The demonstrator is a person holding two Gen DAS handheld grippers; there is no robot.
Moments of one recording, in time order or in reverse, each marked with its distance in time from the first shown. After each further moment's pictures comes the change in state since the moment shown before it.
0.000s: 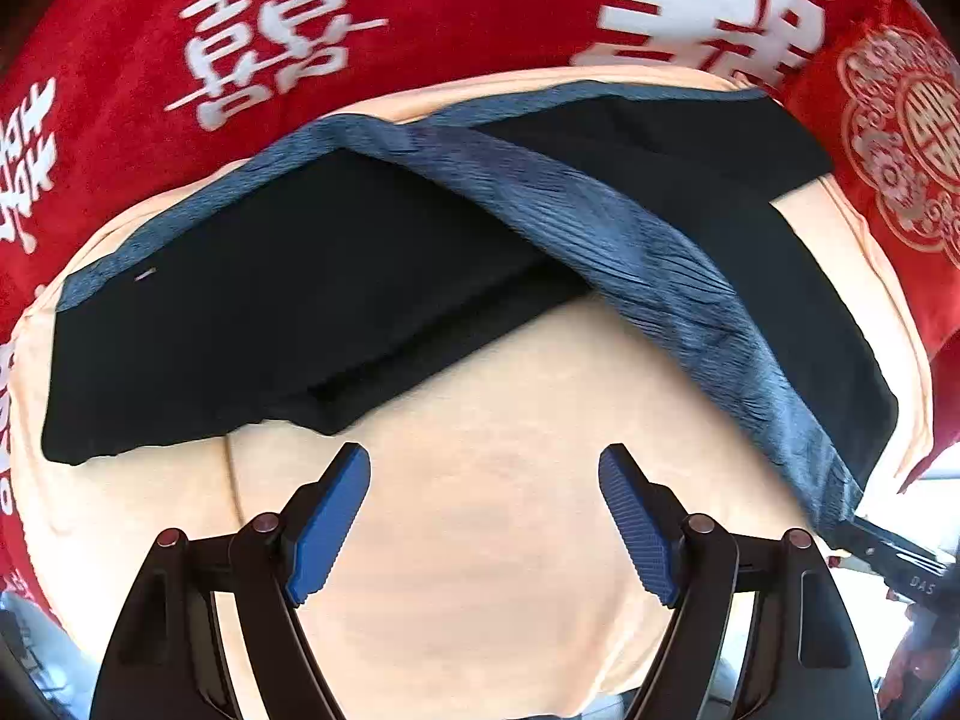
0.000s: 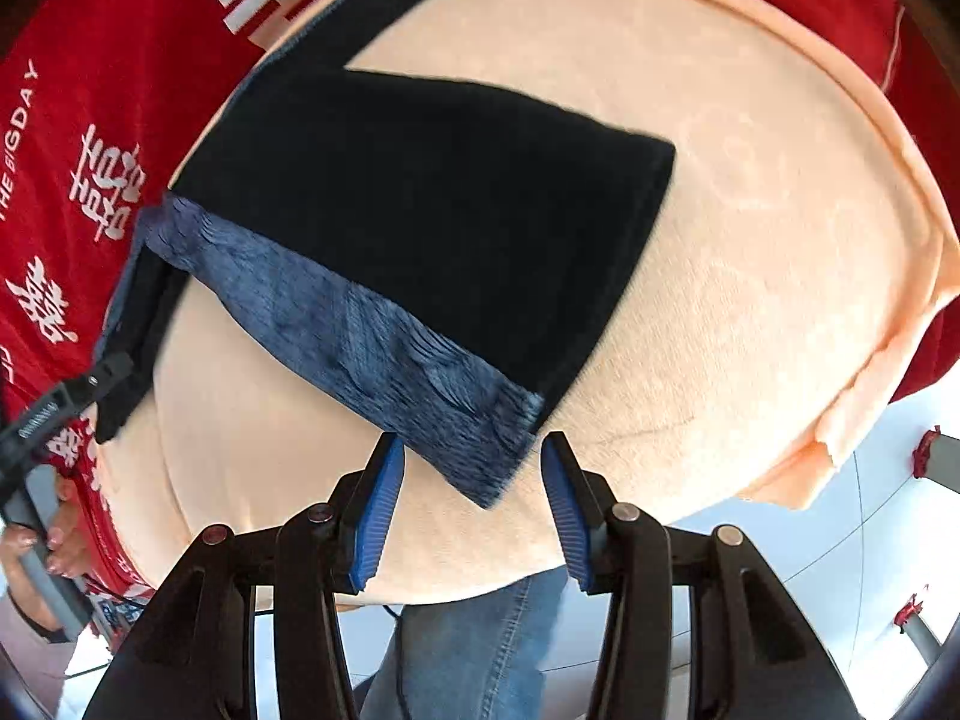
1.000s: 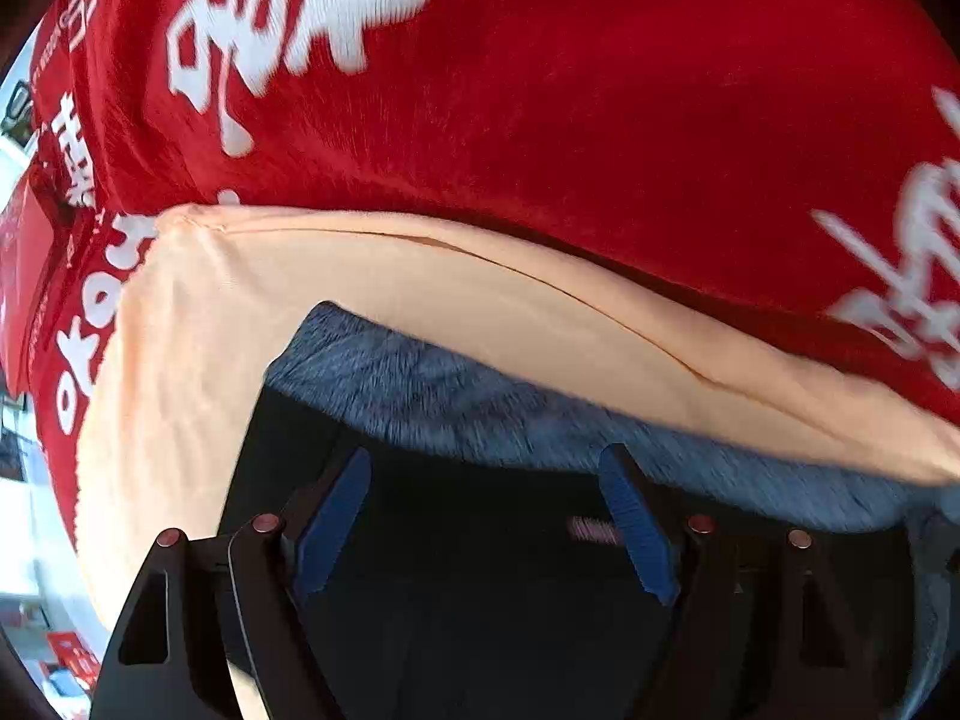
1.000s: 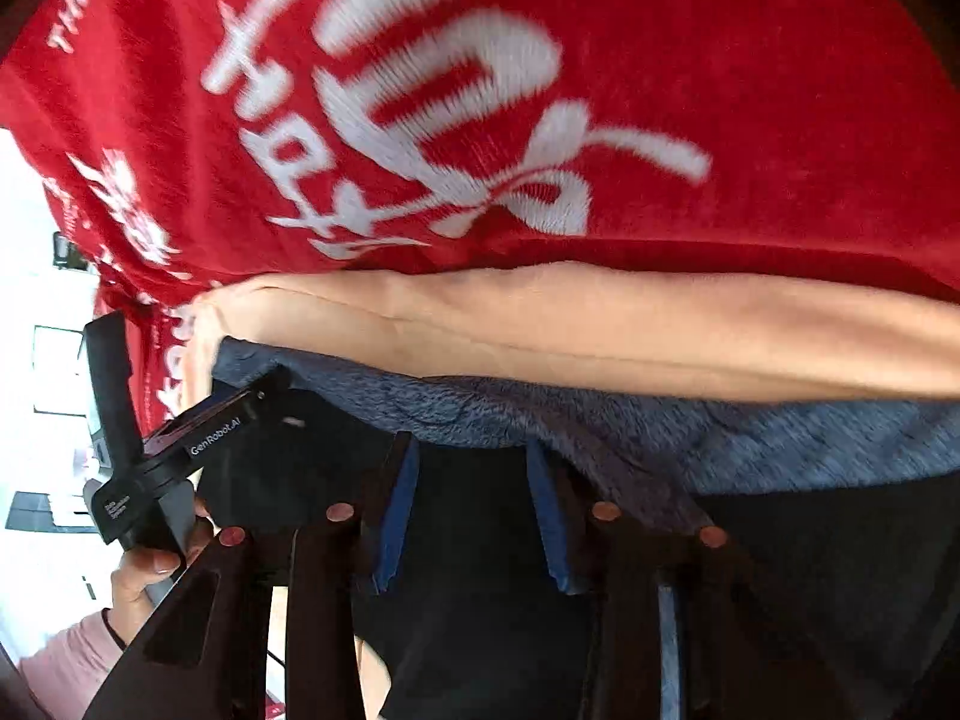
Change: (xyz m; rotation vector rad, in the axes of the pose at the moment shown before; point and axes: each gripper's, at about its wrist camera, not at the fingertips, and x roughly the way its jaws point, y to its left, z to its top) left arm 0.046 0.304 0.096 -0.560 -0.043 0.336; right arm 0.154 0.395 0.193 -0.585 0.184 0.248
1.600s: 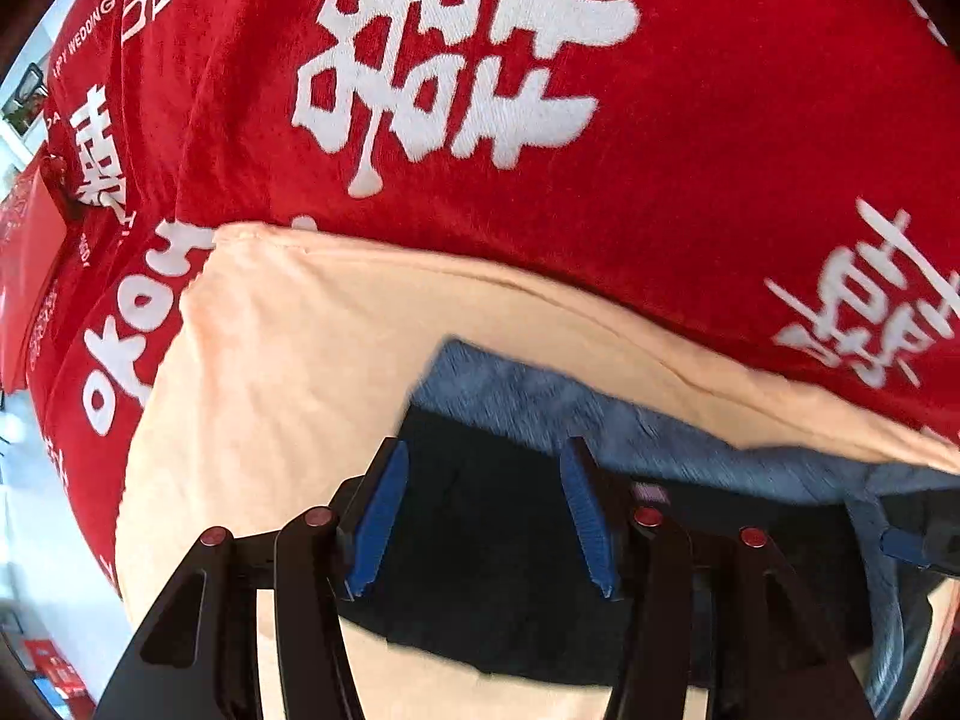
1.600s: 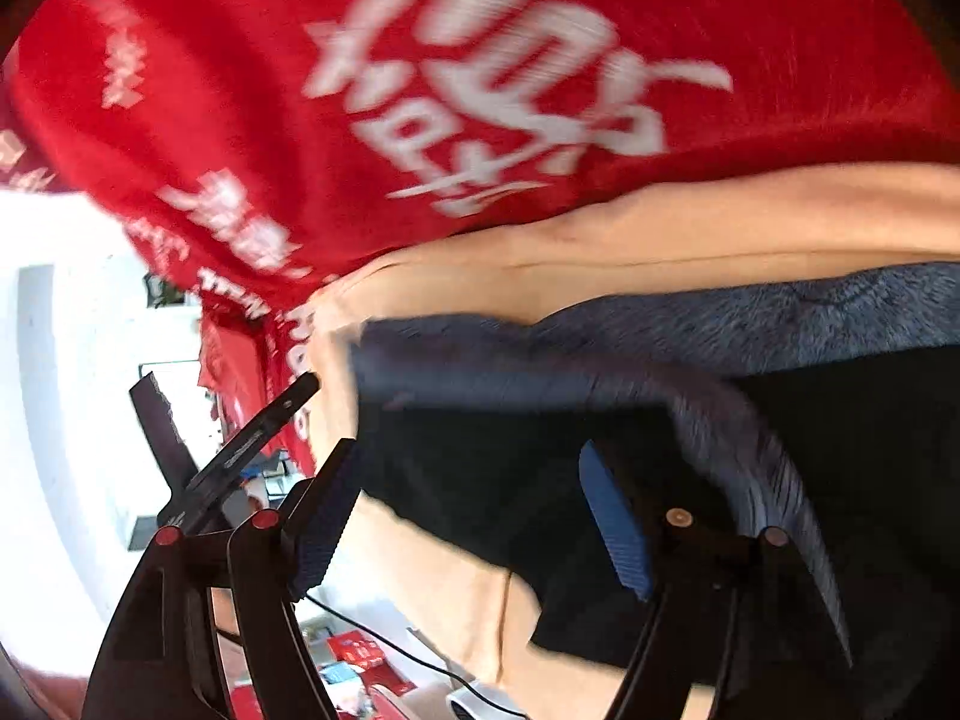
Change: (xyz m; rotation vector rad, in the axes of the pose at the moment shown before) left arm -0.064 0.078 -0.020 -0.025 -0.057 -0.087; right arm -0.031 0.011 -0.033 0.132 0.069 0.299
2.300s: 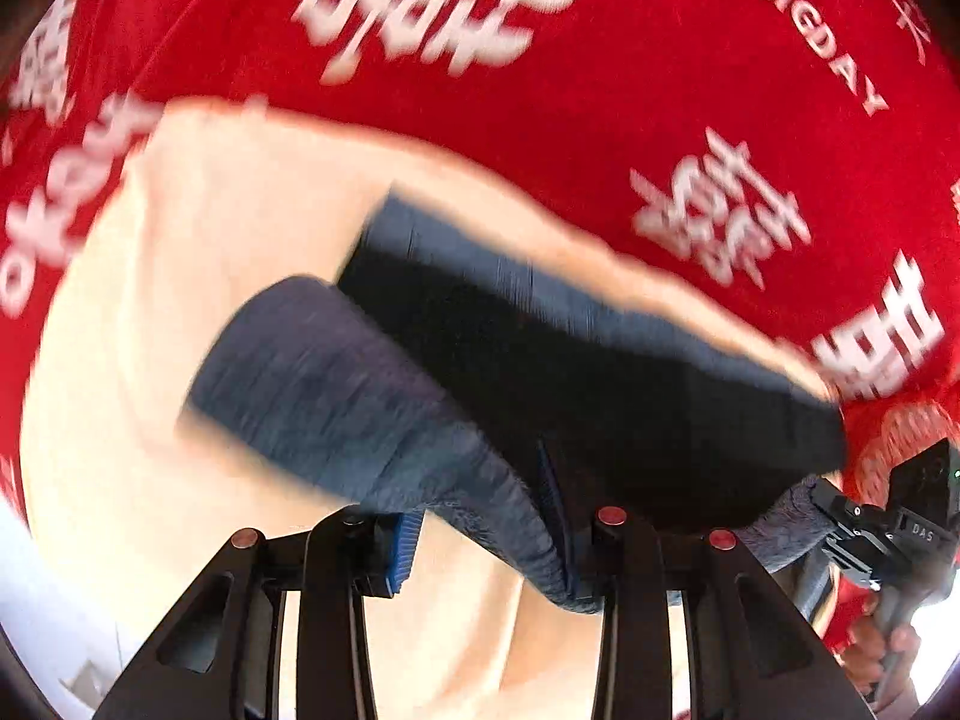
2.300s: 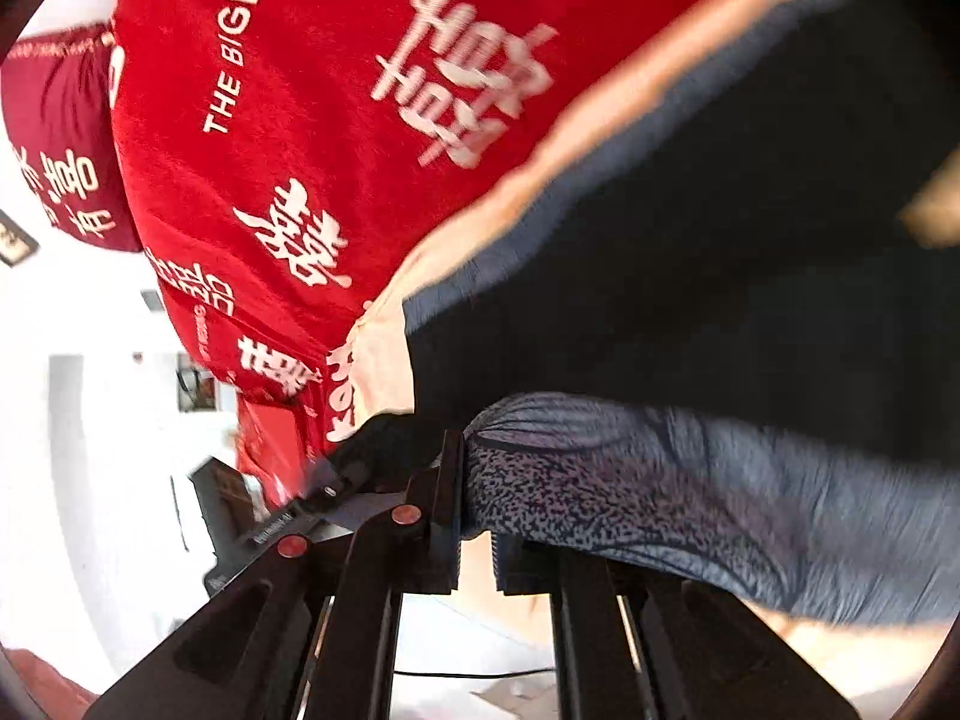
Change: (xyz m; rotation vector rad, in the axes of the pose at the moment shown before) left arm -0.032 0.039 -0.061 -0.058 0.049 -0.359; right arm -0.051 0.004 -0.150 0.158 -0.260 0.062
